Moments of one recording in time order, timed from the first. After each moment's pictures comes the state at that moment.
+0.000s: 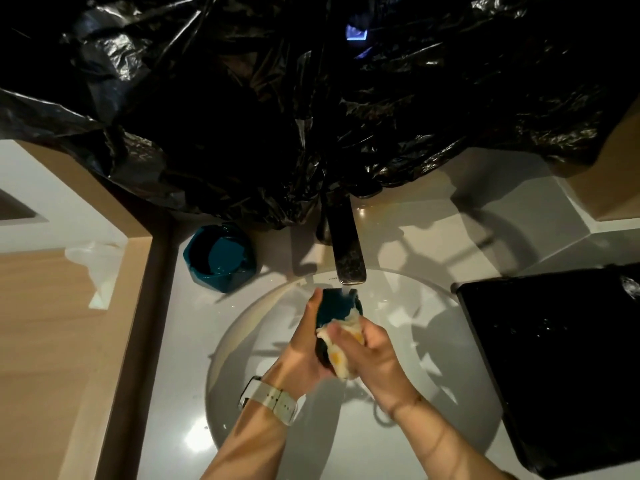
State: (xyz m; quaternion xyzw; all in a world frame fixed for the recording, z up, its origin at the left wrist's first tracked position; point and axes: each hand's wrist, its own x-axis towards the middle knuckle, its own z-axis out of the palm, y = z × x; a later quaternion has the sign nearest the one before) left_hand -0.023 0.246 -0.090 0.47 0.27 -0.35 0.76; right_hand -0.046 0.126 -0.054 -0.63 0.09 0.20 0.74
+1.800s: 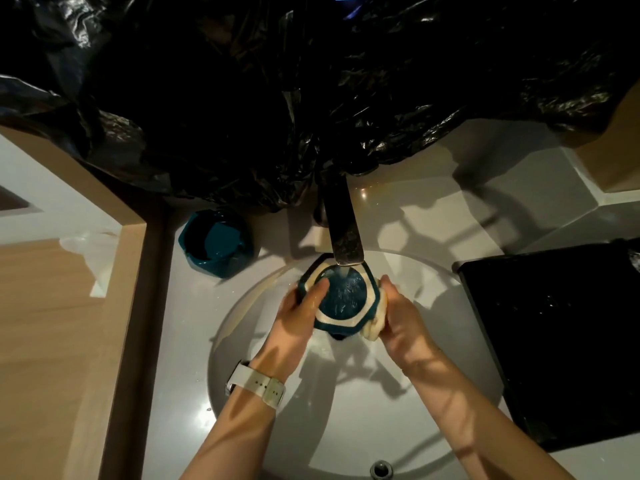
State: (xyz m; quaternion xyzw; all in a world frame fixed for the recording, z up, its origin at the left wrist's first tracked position) left_hand -0.022 0.259 -0.086 0.61 0.12 -0.15 0.77; right_hand -0.012 0.096 -0.093 -0.53 0.33 0.17 0.76
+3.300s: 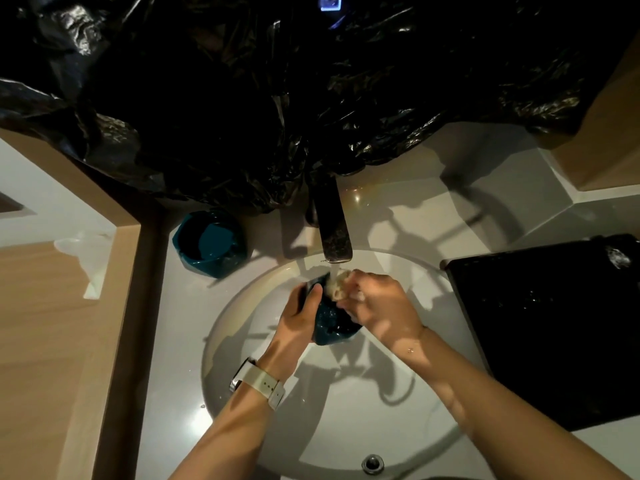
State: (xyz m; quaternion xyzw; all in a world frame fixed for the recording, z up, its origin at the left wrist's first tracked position) left_hand -0.031 0.242 -0.084 0.63 0.23 -0.17 0.72; right_hand -0.005 0.095 -0.059 -0.89 -0.06 0.13 0.42
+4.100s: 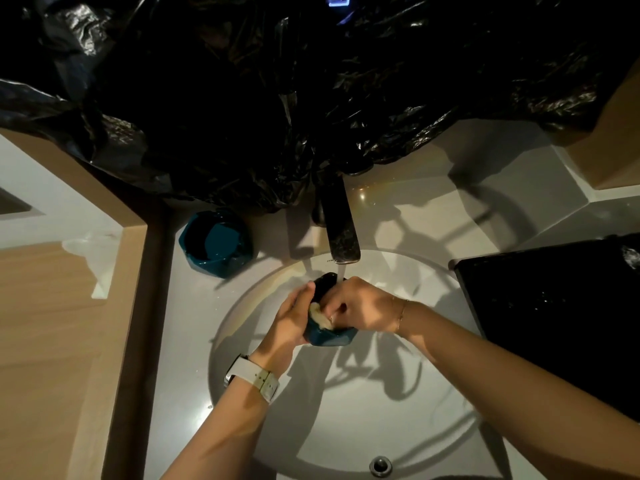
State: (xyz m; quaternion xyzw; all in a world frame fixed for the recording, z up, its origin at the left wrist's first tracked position) left_hand -0.025 0.261 -0.082 0.62 0.27 -0.22 0.70; right_hand 0.023 0.112 -0.061 -0.86 -0.25 0.32 0.30
